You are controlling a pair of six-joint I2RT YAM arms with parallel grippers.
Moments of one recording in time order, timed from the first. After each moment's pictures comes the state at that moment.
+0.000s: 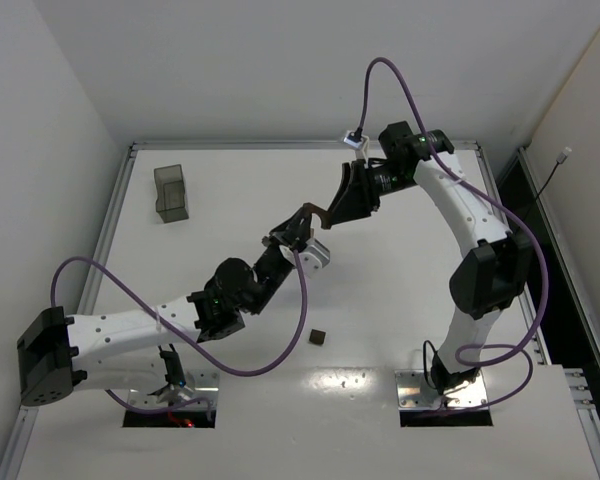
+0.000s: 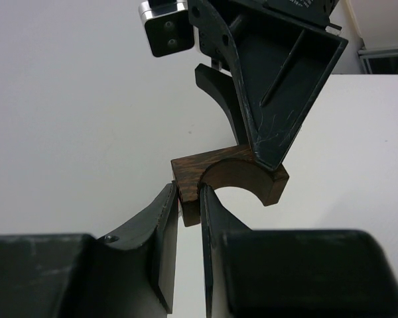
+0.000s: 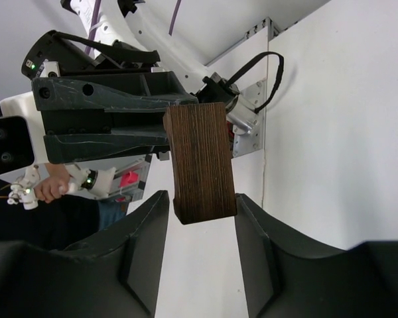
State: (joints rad) left arm -1.14 1.12 0.73 0.70 -0.51 0.73; right arm 0.29 1.83 1.80 -1.34 -1.47 -0.58
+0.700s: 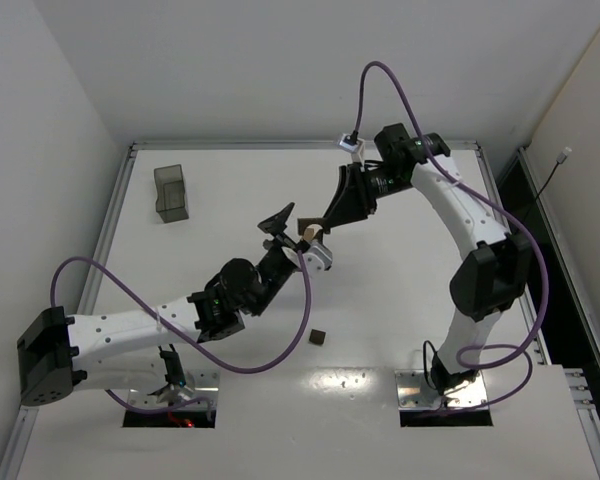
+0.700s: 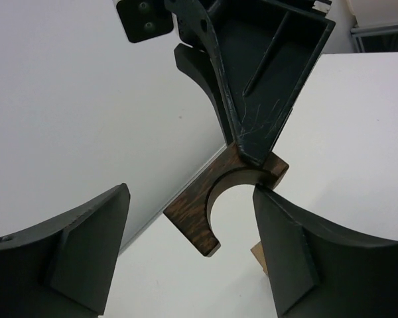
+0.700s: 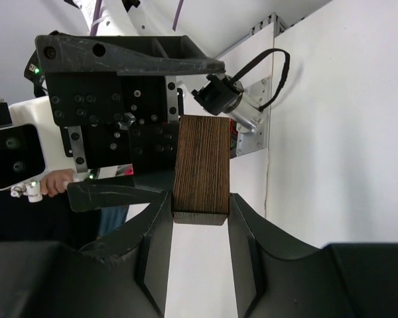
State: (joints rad) left arm -1.14 1.12 0.73 0.64 -0.52 0.71; right arm 0.32 1.82 1.78 -1.28 -1.47 -0.55
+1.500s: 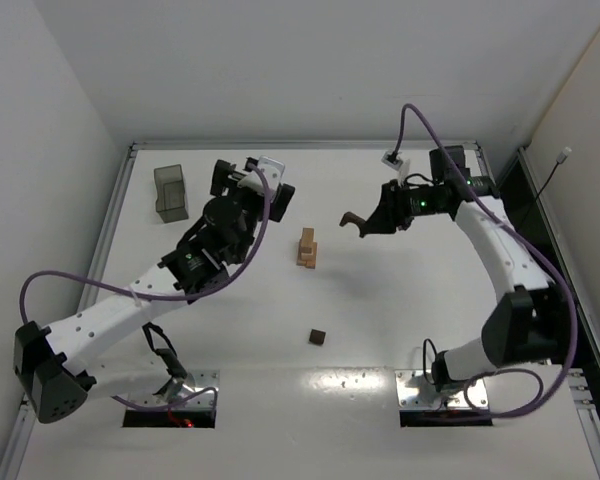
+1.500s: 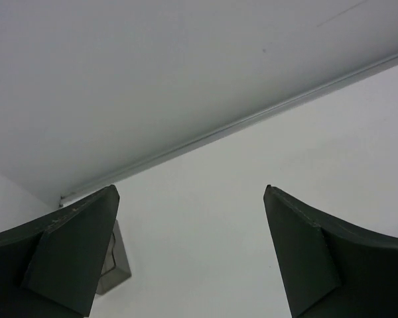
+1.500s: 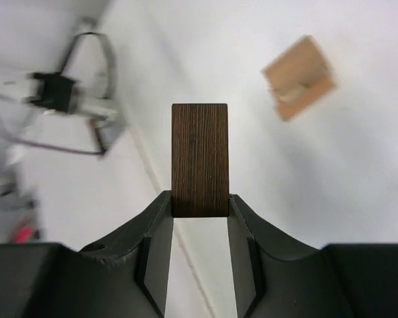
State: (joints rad) left arm -0.85 1.13 1.01 0.20 -0.64 0.35; right arm 0.09 1.54 1.30 -0.83 -1.06 -0.27
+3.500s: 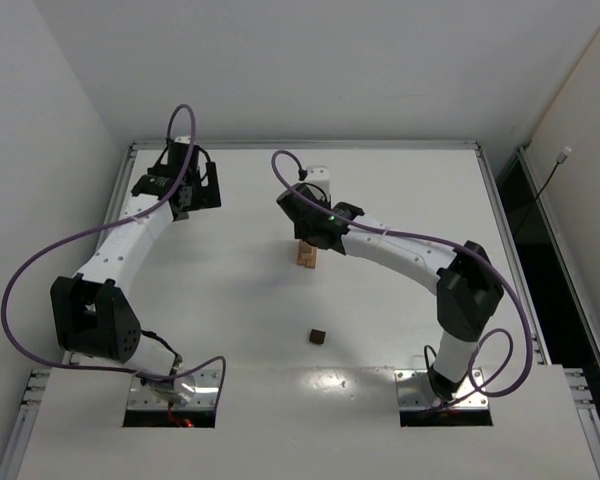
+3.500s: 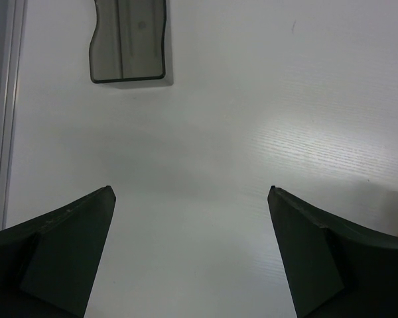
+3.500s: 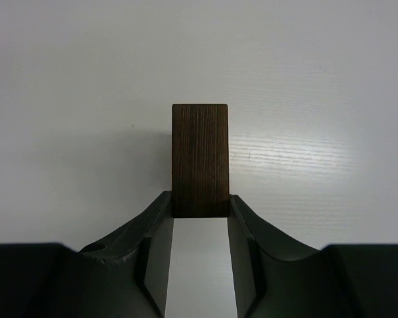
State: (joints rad) left arm -0.16 1.48 1.34 -0.66 -0.33 -0.25; right arm 0.84 1.79 1.43 -0.50 0.59 0.60
